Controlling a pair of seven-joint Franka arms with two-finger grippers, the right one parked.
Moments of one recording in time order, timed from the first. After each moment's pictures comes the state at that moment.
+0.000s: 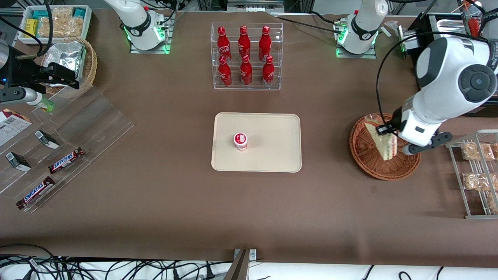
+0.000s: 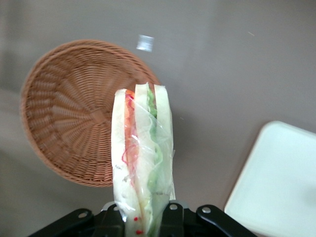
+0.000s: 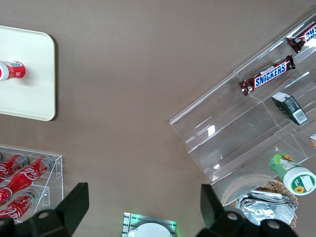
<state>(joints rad) 0.05 0.19 -0.23 -1.75 0.02 1.85 -0.46</state>
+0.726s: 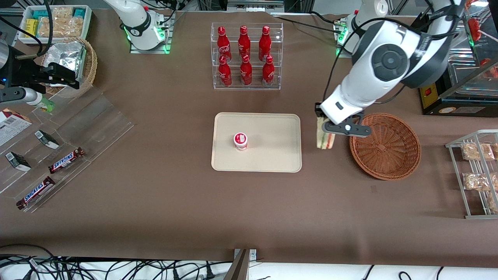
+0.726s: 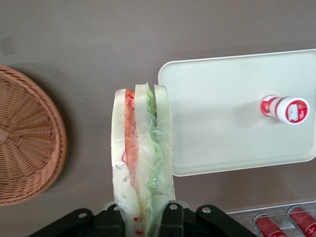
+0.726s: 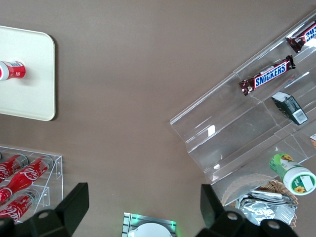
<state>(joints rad) -0.02 0.27 -0.46 -1.68 0.02 1.86 -0.39</state>
